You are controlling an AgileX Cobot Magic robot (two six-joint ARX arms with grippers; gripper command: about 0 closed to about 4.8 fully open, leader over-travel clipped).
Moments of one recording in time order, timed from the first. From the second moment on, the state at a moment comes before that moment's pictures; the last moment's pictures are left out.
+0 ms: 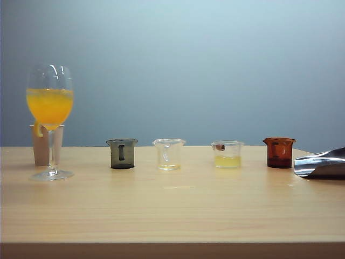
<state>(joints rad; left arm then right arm) -0.03 0.00 0.01 0.04 0.00 -0.11 -0.02 0.00 0.00 -0.06 0.02 0.13</state>
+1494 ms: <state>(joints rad) -0.45 0.91 0.91 -0.23 0.11 0.03 0.44 0.93 0.63 0.19 0.23 0.14</state>
